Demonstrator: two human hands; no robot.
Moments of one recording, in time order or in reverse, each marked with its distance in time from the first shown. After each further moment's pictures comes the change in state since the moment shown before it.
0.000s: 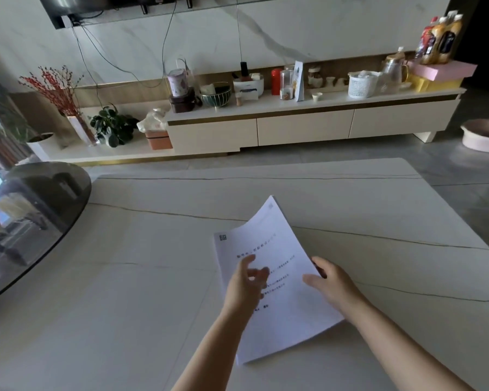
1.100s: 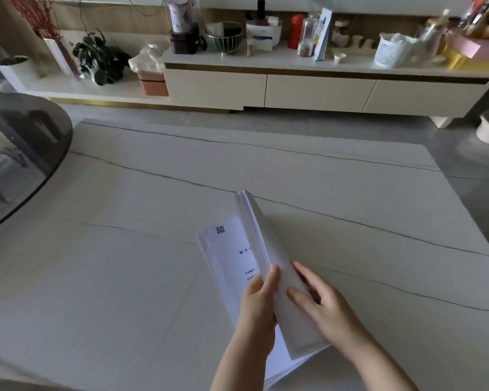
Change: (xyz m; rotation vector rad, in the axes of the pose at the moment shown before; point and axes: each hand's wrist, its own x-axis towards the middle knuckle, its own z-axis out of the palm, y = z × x) left_hand -0.037 -0.002 0.030 -0.866 -0.113 -0.338; right_hand -0.038 -0.001 0.026 0.065 -0.105 0.006
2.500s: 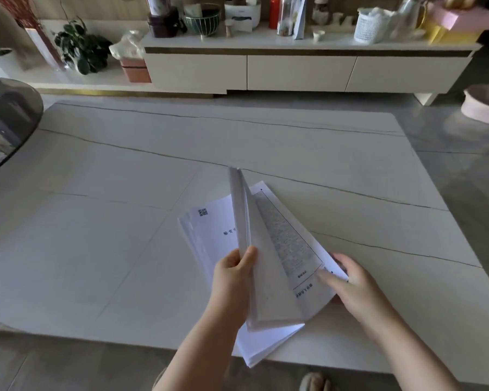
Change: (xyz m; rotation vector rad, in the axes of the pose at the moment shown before) left_hand -0.023 -0.061 0.031 0.296 0.179 0.124; right_hand -0.063 0.052 -0.108 -0.070 0.147 0.146
